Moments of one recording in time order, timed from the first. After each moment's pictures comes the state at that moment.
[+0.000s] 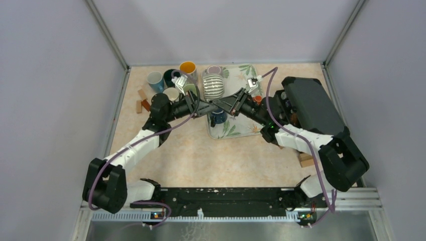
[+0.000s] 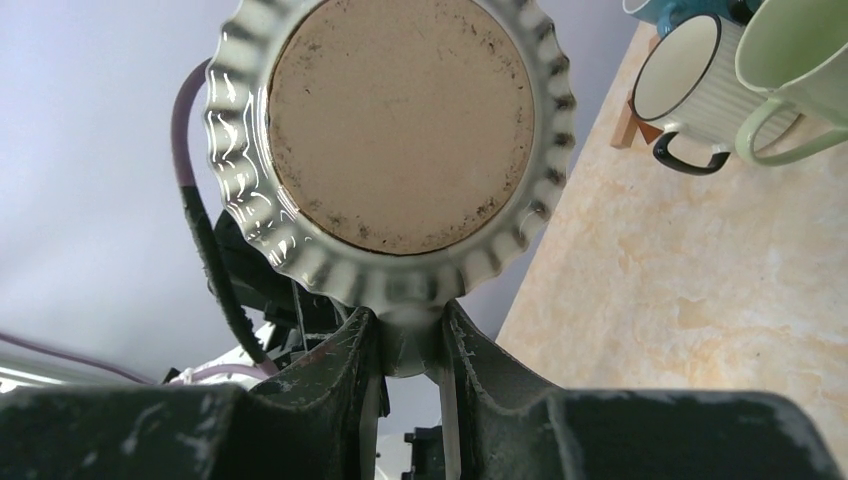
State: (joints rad) left arm -0.36 1.26 0.74 0.60 0.79 -1.12; right arm 0.66 1.45 0.78 0.84 -0.36 1.23
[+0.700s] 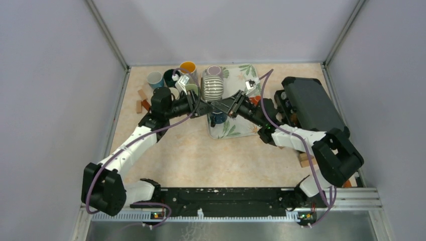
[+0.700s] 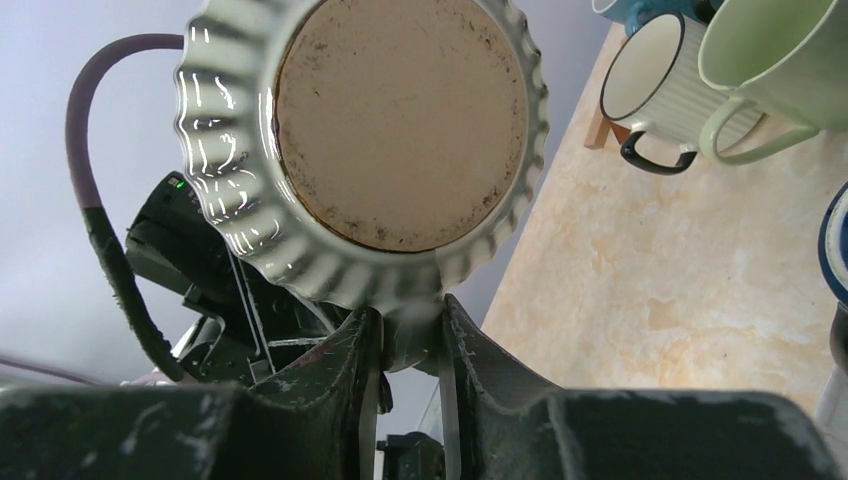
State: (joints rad) left arm -0.36 1.22 0.86 0.18 0.72 -0.82; right arm 0.67 1.52 0.77 0.88 -0.33 1.20
